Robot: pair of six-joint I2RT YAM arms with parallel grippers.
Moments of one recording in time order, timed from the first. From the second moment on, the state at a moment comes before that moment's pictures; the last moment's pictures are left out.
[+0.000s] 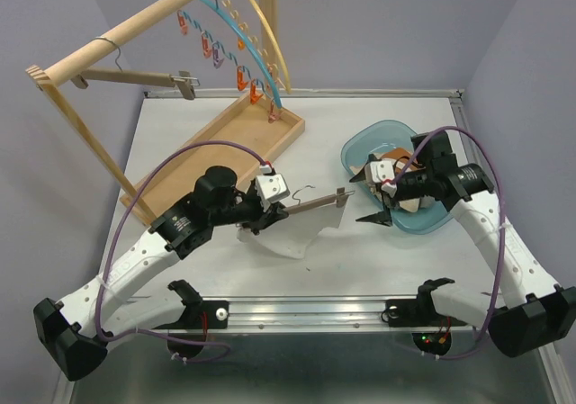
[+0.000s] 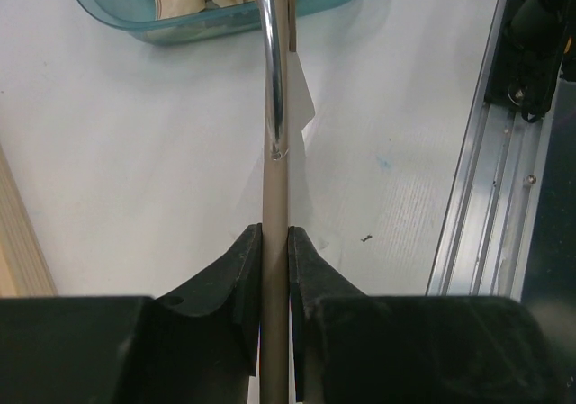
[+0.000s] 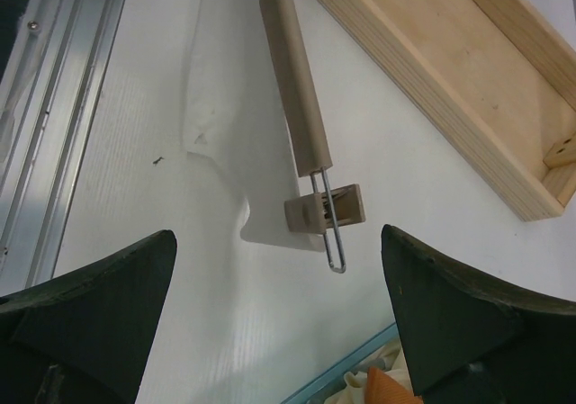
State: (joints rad) left arm -0.74 0.89 0.86 -0.39 0.44 0.21; right arm 0.30 1.09 1.13 -0.94 -1.05 -1.16
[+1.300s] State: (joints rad) left arm -0.84 0.90 0.84 -0.36 0.35 0.30; right arm 0.33 1.27 1.15 -0.94 -1.08 -1.18
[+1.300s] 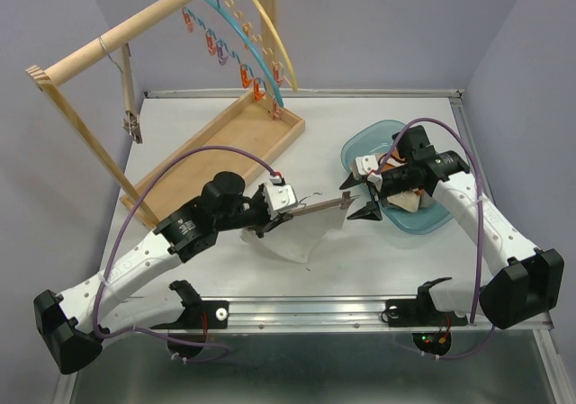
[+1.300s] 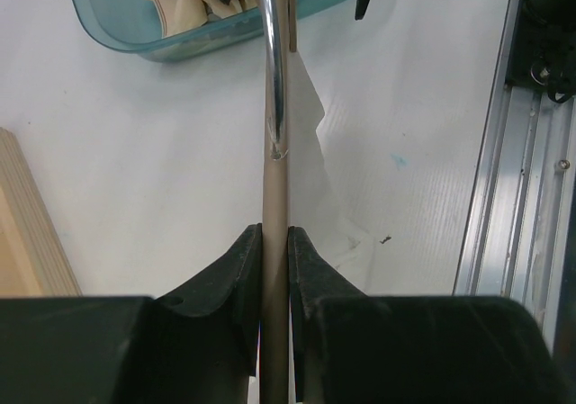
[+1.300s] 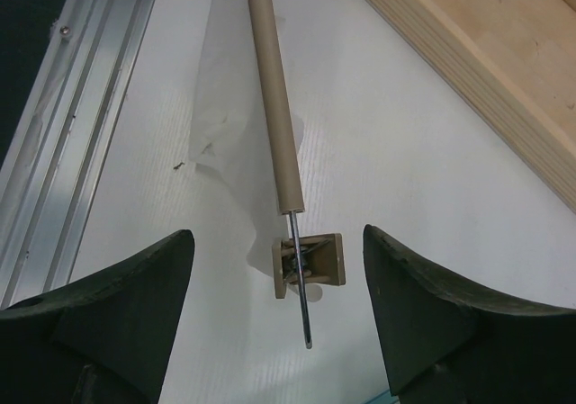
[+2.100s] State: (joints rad) left arm -0.88 0.90 0.84 -0.37 0.32 0.33; right arm 0.34 1.29 1.15 -0.94 -1.07 -1.19
